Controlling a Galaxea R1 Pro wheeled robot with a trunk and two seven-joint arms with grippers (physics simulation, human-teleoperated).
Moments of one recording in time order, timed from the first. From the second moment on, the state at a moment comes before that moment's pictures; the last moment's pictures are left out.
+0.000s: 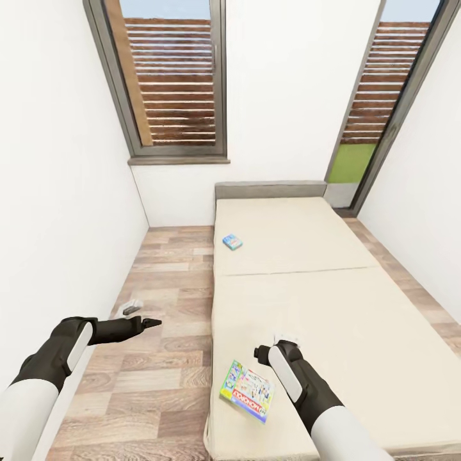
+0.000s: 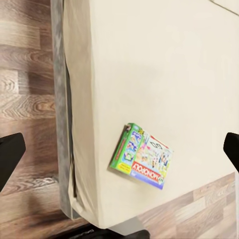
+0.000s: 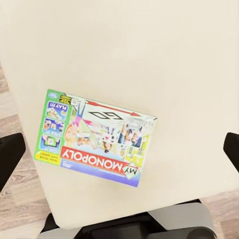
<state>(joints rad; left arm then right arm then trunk) -0.71 0.26 0.12 -0.77 0.19 0.84 -0.70 -0.60 0.15 0.23 -0.80 -0.57 0.60 -0.55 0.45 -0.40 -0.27</state>
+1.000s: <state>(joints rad) -0.71 0.26 0.12 -0.77 0.19 0.84 -0.70 -0.60 0.15 0.23 -0.80 -0.57 0.60 -0.55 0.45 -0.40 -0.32</state>
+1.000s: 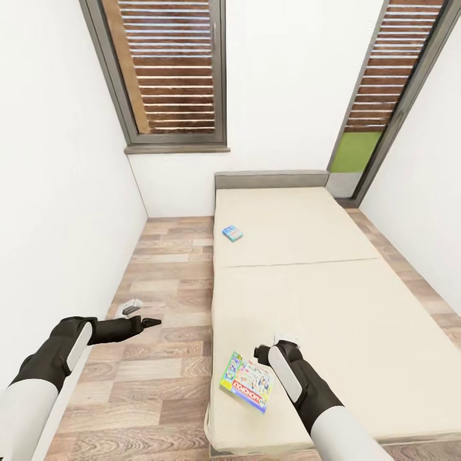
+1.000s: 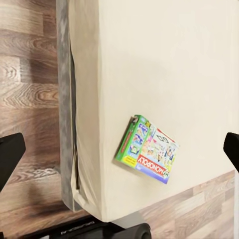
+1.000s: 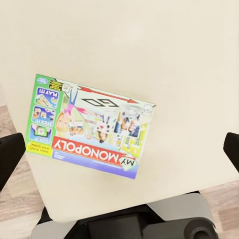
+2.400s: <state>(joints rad) -0.71 0.26 0.12 -0.77 0.19 0.84 -0.70 -0.60 0.15 0.23 -0.80 -0.57 0.60 -0.55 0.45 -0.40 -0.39</state>
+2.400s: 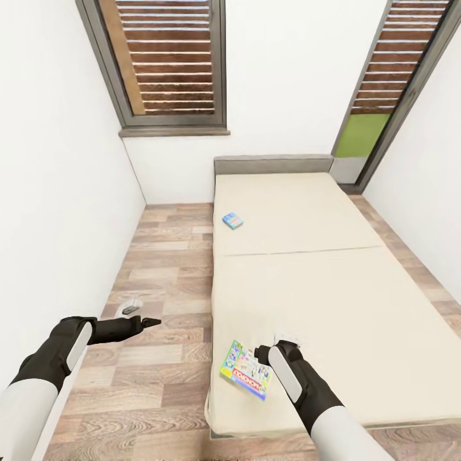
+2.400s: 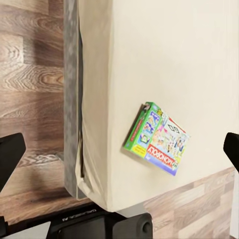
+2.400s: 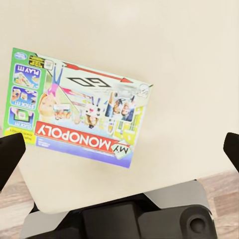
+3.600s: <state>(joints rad) -0.71 0.26 0.12 -0.77 0.19 0.84 -0.70 -0.60 0.15 0.23 -0.80 -0.57 0.60 -0.55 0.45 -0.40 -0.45</state>
